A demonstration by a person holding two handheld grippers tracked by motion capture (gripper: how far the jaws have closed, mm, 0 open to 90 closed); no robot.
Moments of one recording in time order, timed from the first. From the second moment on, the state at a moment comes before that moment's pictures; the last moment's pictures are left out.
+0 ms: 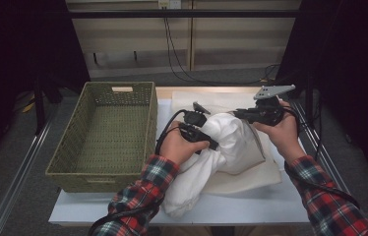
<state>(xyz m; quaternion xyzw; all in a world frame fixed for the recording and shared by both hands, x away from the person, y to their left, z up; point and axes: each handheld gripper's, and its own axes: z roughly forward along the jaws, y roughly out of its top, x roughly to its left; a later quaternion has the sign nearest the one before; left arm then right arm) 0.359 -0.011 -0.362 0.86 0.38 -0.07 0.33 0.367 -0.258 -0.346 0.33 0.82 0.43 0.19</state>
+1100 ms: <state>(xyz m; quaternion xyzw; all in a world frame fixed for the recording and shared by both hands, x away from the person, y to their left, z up) 0.357 -0.007 -0.370 0.85 0.39 -0.07 0.34 0.365 -0.245 -0.338 0.32 0.82 0.43 0.18</state>
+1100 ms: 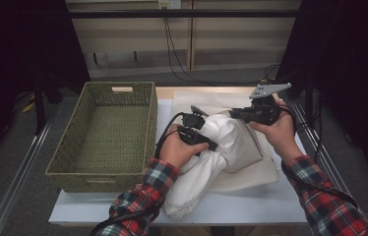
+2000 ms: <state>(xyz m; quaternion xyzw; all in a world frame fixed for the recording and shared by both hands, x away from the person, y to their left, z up) 0.351 -0.021 -0.381 0.85 0.40 -0.06 0.35 0.367 -0.231 -0.338 0.31 0.82 0.44 0.18</state>
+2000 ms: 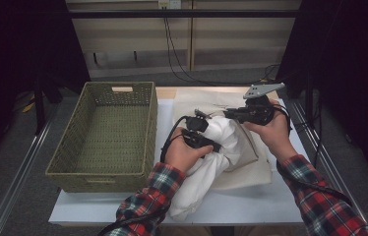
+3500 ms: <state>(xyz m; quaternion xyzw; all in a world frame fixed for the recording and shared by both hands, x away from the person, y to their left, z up) 0.357 -0.022 -0.391 0.81 0.43 -0.03 0.38 0.366 -0.225 -0.339 0.31 0.82 0.44 0.17</state>
